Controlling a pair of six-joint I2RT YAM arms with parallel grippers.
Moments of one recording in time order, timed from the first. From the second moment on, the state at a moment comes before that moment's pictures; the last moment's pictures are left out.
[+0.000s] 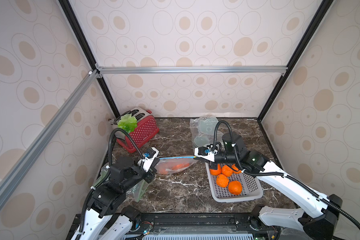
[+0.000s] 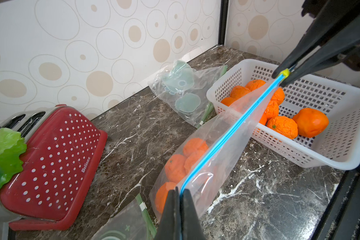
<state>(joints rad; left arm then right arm) -0.46 0.58 0.87 -0.71 0.12 0.23 0.73 1.17 1.13 -0.47 -0.45 -0.65</state>
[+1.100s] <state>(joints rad) -0.45 0.57 0.87 -0.76 0.10 0.20 0.68 1.09 1.08 -0.57 -0.41 -0.66</state>
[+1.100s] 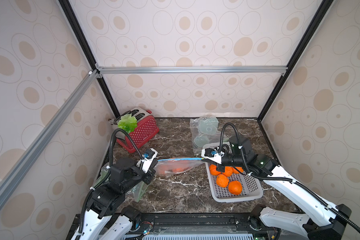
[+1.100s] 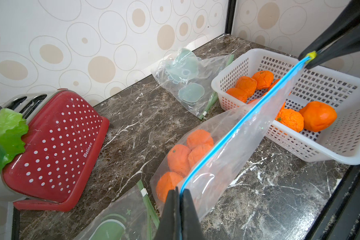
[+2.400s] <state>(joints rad) -0.74 1.04 1.05 -0.84 0.37 0.12 0.67 0.98 0.84 -0.45 -0.59 -0.77</state>
